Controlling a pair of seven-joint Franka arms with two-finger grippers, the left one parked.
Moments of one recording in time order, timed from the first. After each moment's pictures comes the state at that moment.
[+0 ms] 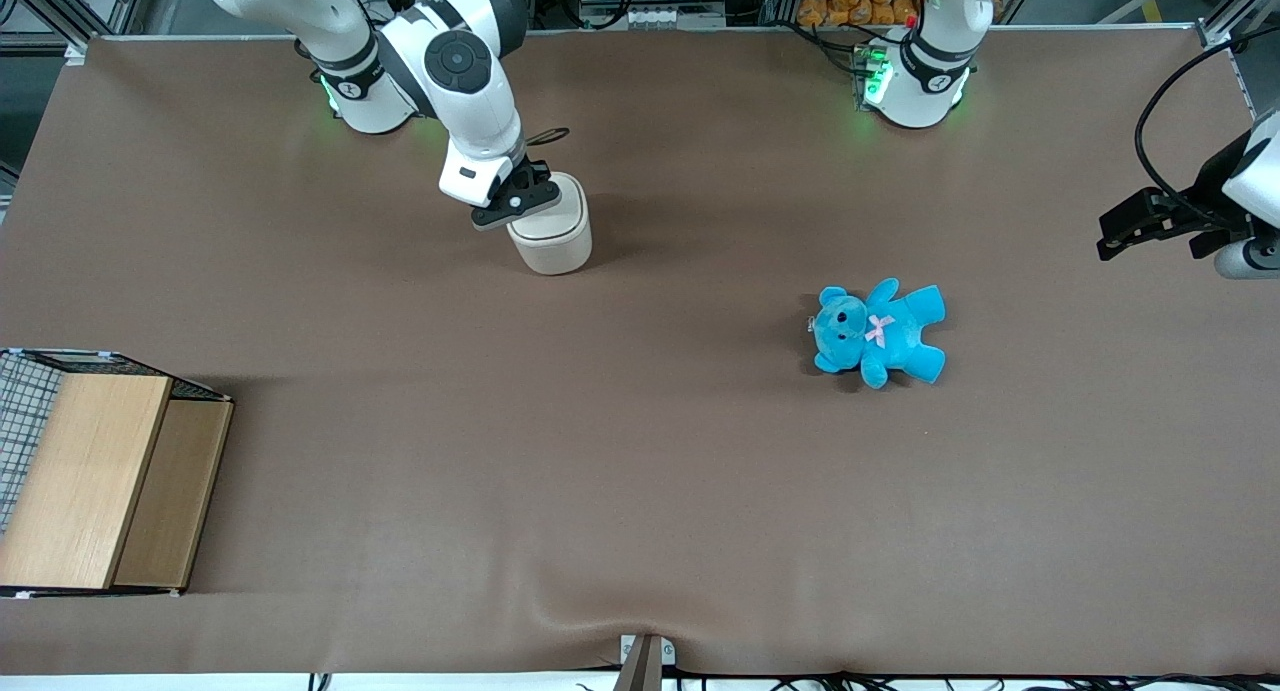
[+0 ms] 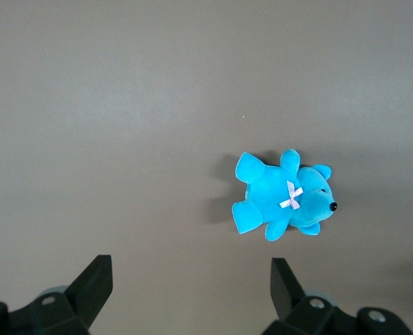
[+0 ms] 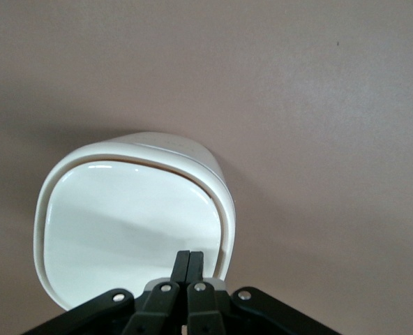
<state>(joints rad) 0.68 -0.03 0.08 -2.37 0.06 2.25 0.33</state>
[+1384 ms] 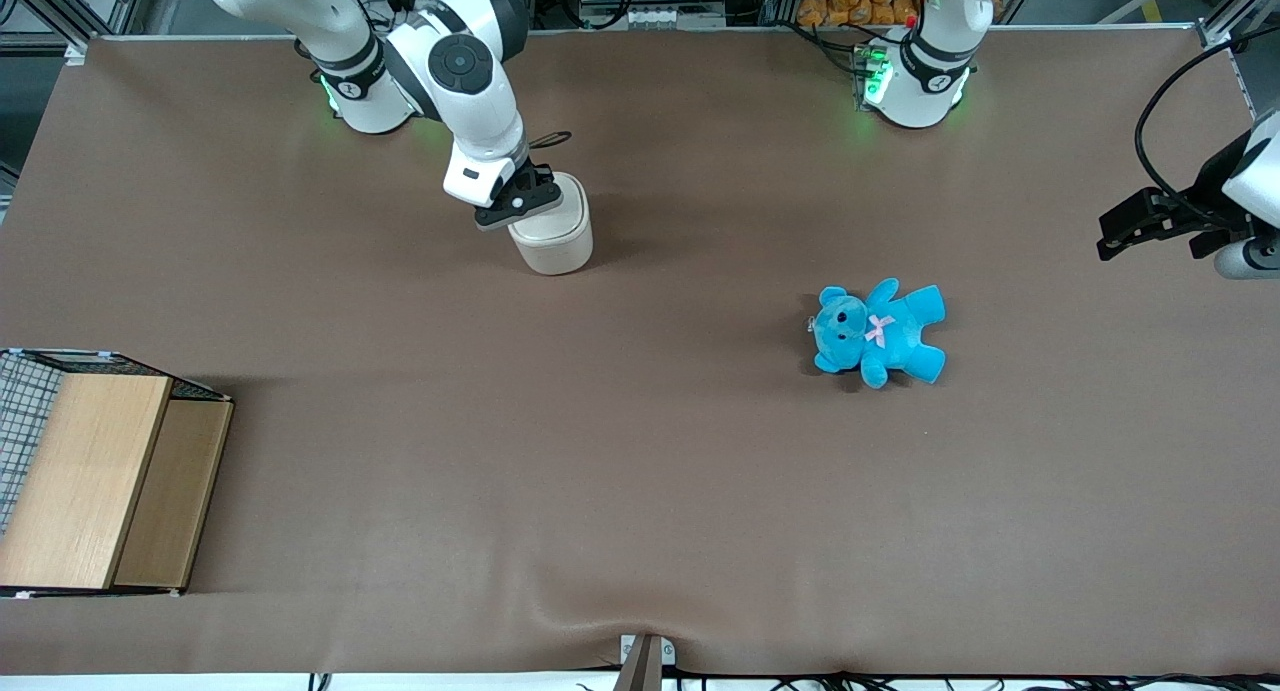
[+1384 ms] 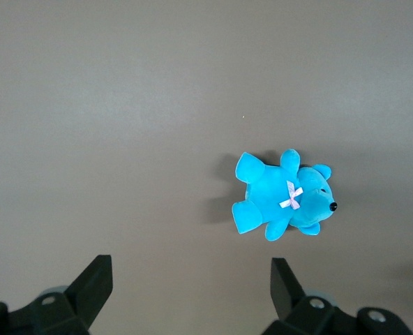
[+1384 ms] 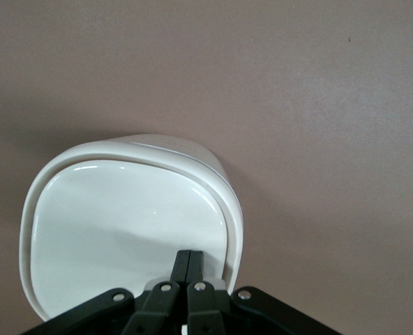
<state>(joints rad) 0.69 -0.02 0.08 -2.42 0.06 2.34 0.35</state>
